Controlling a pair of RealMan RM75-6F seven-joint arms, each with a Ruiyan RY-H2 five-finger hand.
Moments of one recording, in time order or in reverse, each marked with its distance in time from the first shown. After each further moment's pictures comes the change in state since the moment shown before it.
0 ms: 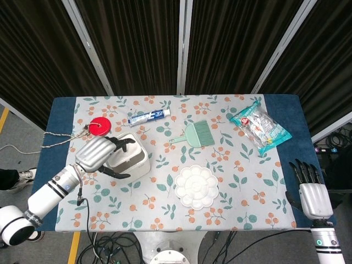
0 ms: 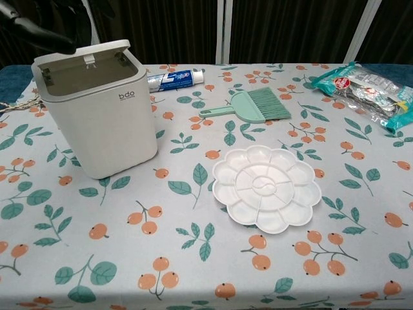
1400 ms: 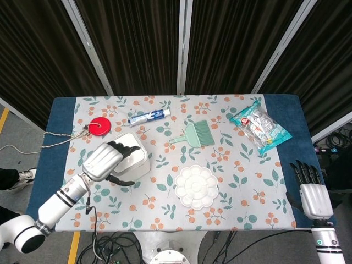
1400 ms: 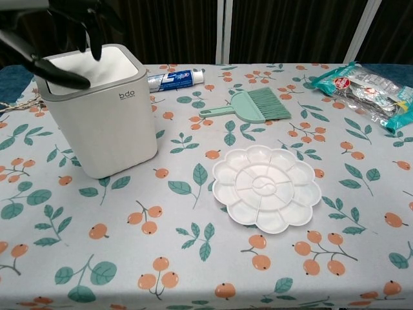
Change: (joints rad) left arm 0.038 -0.116 0.048 0.013 0.040 0.176 0.243; right arm 0.000 -0.012 -0.001 0.031 0.013 -0.014 0.034
